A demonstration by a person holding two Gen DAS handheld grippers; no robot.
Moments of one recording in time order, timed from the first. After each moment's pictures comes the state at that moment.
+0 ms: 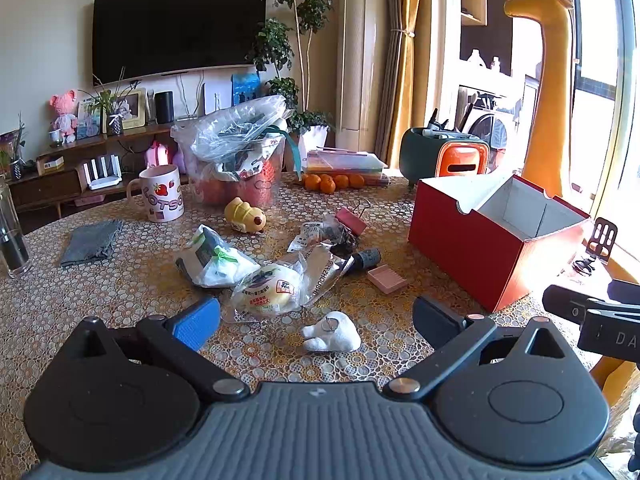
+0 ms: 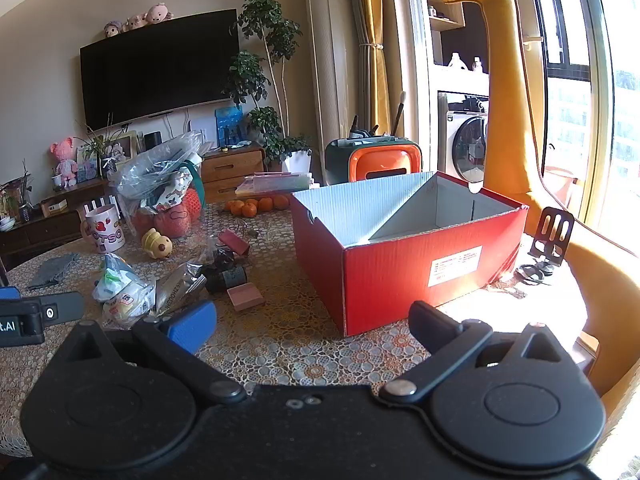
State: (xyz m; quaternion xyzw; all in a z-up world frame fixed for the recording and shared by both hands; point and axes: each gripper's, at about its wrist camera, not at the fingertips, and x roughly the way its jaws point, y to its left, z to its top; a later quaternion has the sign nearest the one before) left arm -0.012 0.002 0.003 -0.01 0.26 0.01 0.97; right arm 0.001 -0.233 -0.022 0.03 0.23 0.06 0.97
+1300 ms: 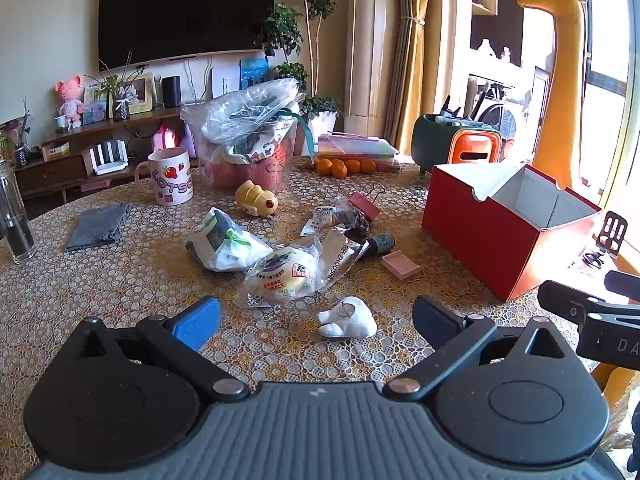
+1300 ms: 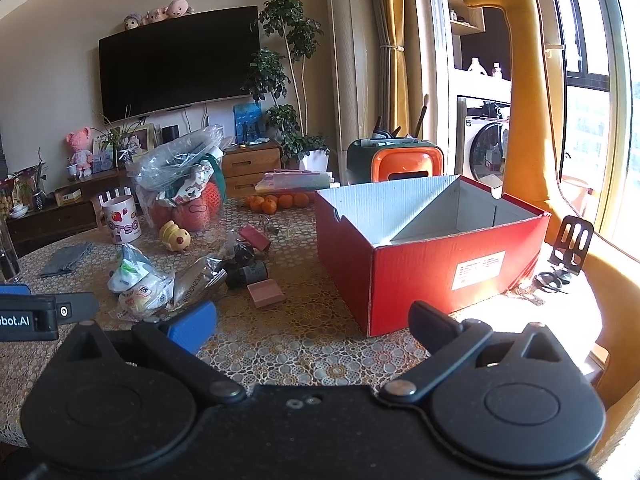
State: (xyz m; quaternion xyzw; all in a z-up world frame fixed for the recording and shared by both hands) left arm -0.007 0.014 -0.006 -0.02 0.28 0.02 0.96; right arm 0.005 -0.217 -0.025 0.02 0.23 0.09 0.97
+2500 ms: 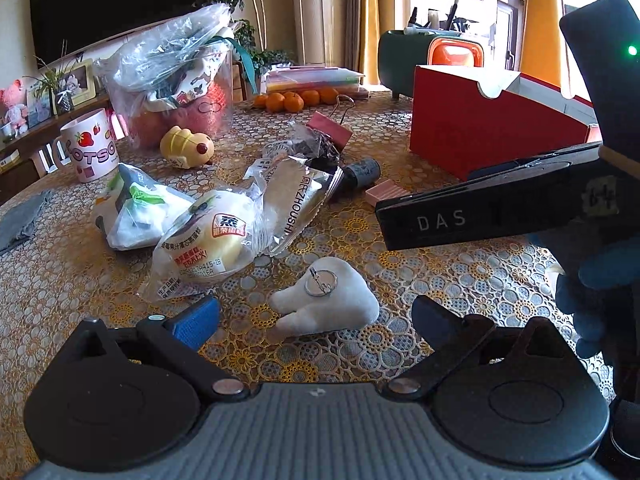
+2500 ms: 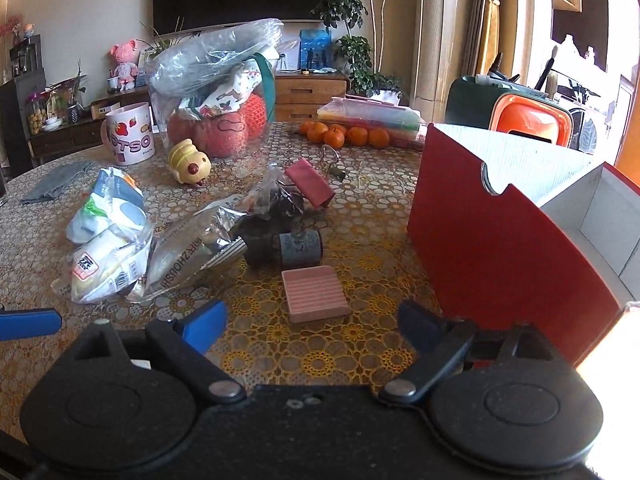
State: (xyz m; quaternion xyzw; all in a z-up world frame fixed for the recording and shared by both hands) left arm 0.089 -0.004 -0.101 0.04 0.34 -0.04 0.94; right arm 0.164 -0.148 -0.099 -0.06 0.31 0.17 0.93
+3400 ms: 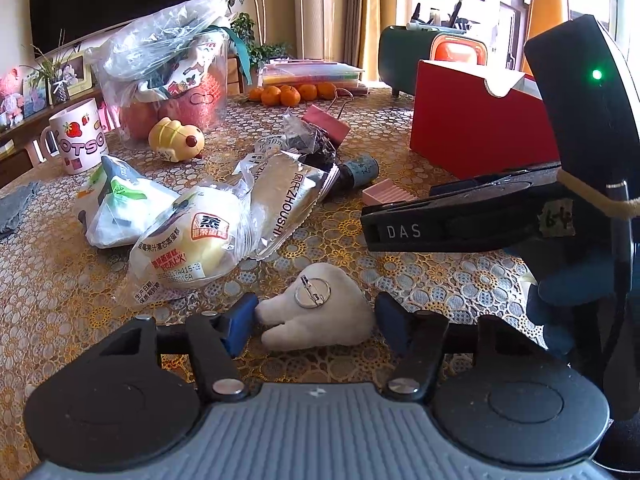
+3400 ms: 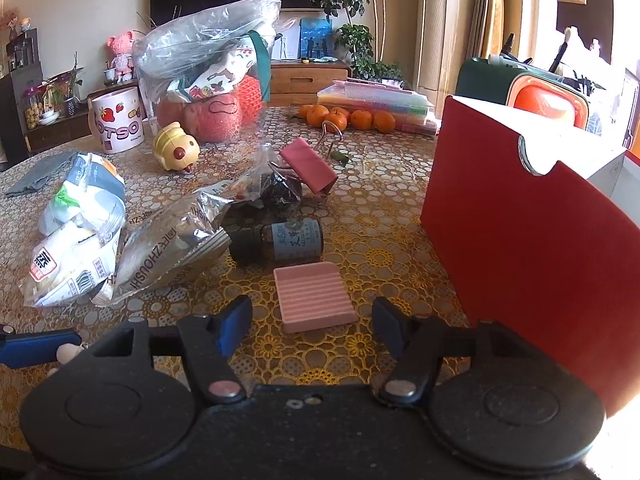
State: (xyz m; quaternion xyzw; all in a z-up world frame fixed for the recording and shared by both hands) left arm 0.103 -0.006 -0.108 0.03 0.34 -0.04 0.94; right arm 0.189 -0.141 -0.121 -0.06 0.32 0.17 0.93
